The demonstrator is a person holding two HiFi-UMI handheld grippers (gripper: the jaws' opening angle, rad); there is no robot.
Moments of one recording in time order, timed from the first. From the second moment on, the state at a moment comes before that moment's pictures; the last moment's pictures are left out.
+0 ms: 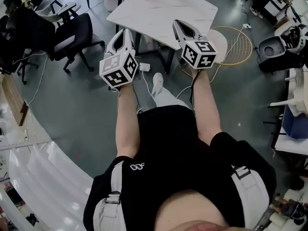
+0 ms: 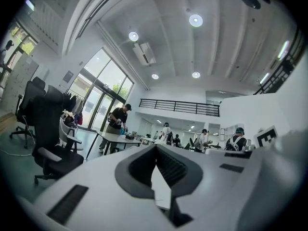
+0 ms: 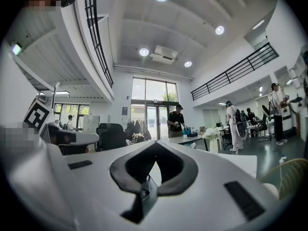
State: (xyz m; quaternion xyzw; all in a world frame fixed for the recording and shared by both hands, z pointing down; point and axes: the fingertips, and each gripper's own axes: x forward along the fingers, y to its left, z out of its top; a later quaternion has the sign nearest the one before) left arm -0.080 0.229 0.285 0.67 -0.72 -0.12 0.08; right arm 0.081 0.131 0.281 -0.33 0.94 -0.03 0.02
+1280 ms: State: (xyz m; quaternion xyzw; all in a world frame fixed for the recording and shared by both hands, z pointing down) left arm -0.134 -0.175 0.365 0.69 -0.70 0.00 0.17; right arm -0.020 -0.236 0.384 -0.33 0.93 -0.14 -0.01
